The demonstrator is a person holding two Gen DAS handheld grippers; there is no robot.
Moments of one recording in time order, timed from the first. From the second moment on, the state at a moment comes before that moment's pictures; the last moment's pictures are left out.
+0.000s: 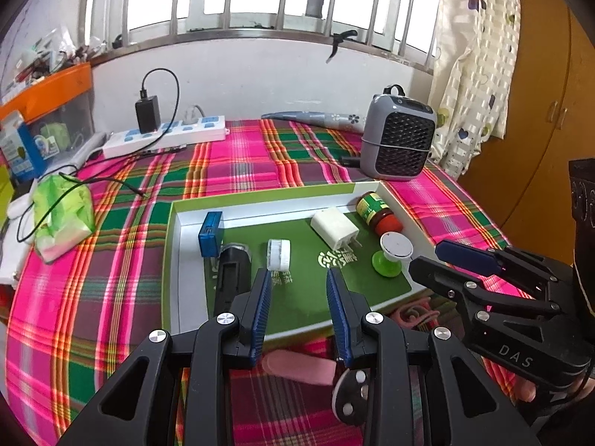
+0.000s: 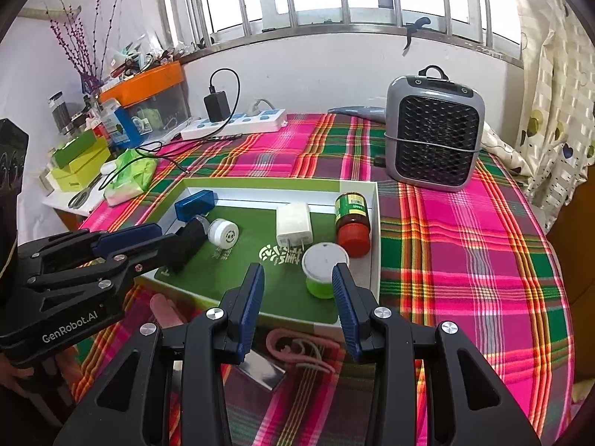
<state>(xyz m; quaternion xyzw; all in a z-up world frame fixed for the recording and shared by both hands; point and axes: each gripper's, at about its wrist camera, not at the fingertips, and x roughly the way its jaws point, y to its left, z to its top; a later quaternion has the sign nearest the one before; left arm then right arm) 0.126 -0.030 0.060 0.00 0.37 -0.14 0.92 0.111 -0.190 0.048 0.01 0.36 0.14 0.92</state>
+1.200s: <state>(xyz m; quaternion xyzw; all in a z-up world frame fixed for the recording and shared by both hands) 0.076 -0.012 0.041 -0.03 0.39 -0.18 0.90 0.064 -0.205 0.038 0.02 0.37 0.13 0.92</state>
